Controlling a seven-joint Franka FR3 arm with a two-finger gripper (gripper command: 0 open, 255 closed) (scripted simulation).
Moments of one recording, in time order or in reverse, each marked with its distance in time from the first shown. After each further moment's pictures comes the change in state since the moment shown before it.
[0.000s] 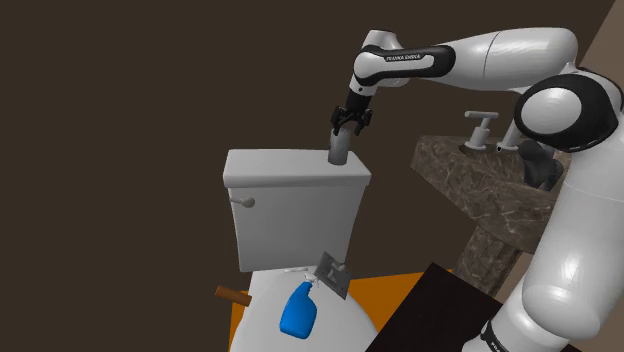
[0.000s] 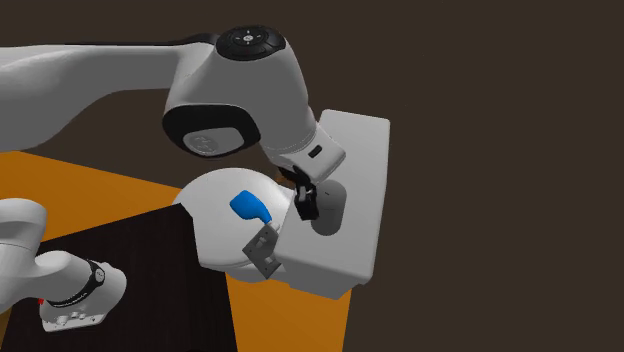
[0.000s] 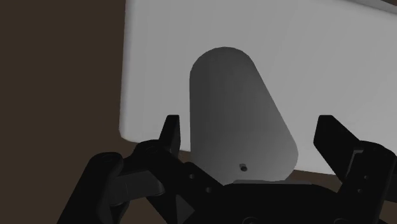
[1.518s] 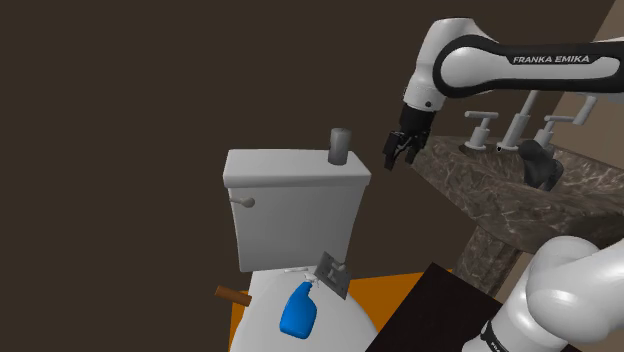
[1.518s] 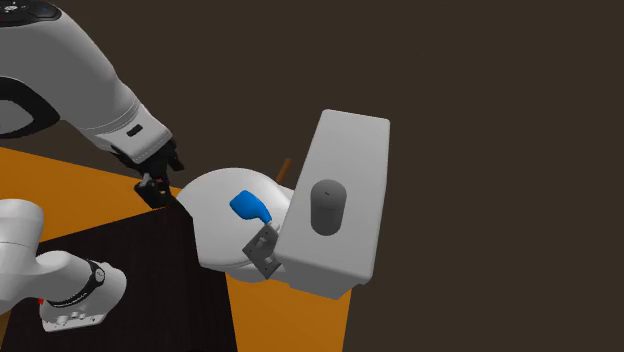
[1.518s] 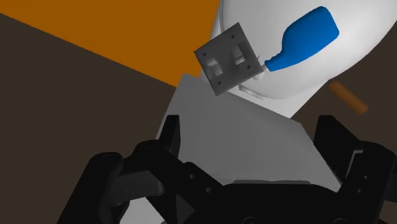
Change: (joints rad) arm 0.078 -0.761 0.084 -0.714 -0.049 -0.178 -0.022
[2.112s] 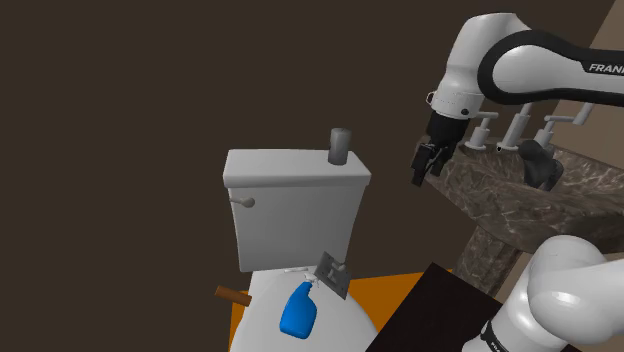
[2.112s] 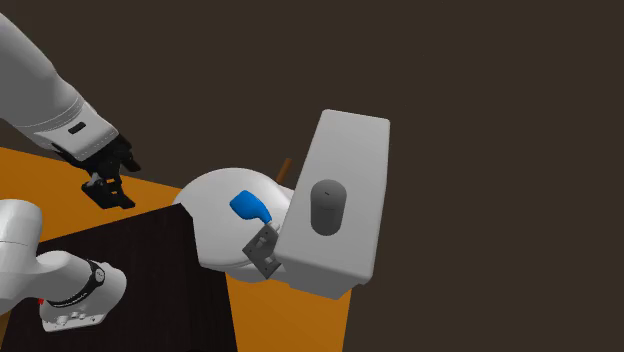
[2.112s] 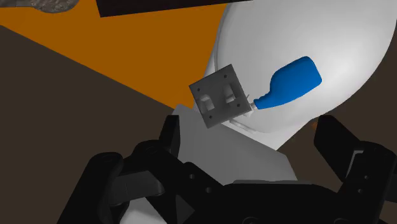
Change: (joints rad) arm 0.034 -0.236 0.029 -0.129 0.015 -0.151 -0.007
